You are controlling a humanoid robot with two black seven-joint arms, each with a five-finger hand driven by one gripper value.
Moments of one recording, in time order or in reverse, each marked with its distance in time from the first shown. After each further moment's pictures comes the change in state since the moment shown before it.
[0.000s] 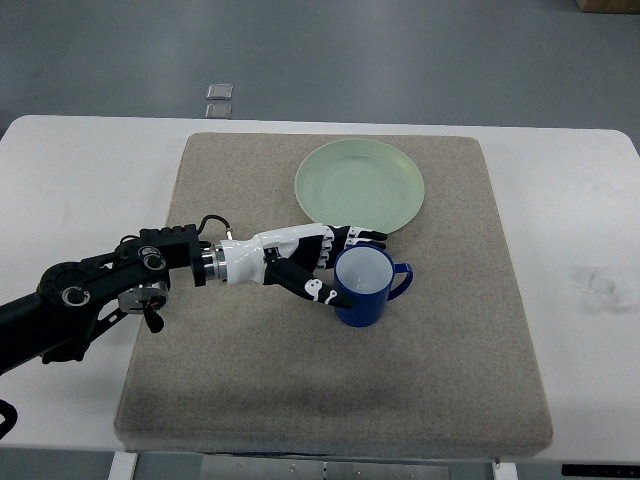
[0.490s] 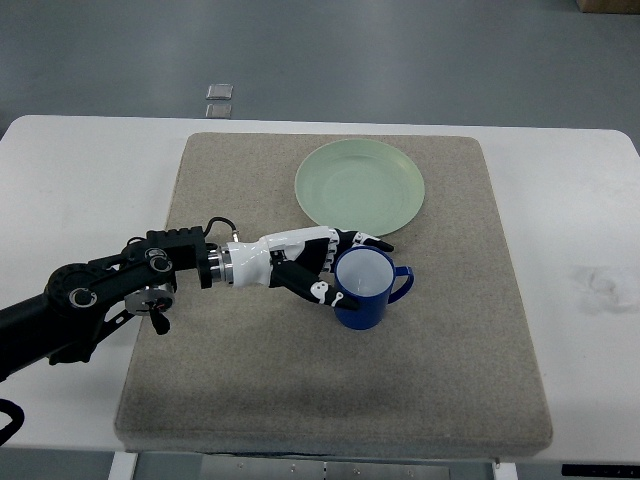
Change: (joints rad) left arm -0.001 -0.019 0.003 0.009 0.002 0.000 0.003; right arm 0.000 0.000 0.000 0.000 0.000 0.000 0.000
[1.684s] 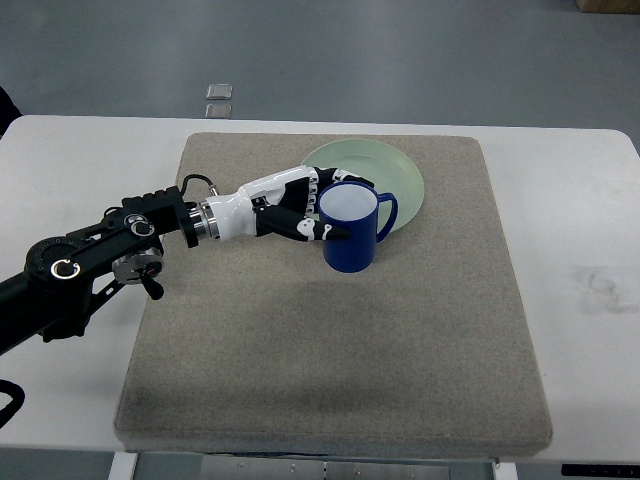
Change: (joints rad) left arm -0.028 0.033 -0.137 0.013 -0.006 0.070 -0.001; right arm 0.000 0.000 0.000 0.000 0.000 0.000 0.000
